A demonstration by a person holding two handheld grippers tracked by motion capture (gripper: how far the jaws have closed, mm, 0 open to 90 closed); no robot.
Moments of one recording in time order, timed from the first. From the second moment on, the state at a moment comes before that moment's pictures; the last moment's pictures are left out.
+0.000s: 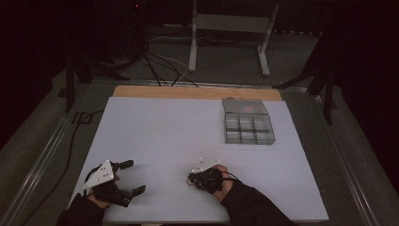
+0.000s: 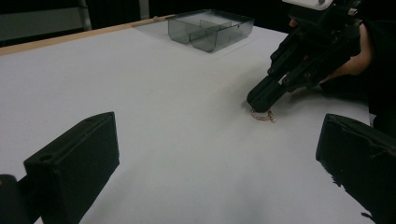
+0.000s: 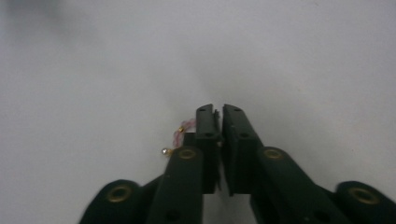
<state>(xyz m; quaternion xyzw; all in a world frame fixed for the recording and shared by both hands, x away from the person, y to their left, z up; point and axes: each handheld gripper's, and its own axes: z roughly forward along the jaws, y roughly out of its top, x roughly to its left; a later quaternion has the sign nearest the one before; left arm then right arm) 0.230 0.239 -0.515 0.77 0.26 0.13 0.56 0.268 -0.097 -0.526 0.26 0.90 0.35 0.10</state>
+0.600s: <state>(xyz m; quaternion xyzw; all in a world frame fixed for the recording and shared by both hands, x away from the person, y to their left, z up) 0.231 0.240 -0.515 0.76 0.26 0.13 0.57 0.268 -0.103 -0.507 0.27 0.88 0.37 0.09</state>
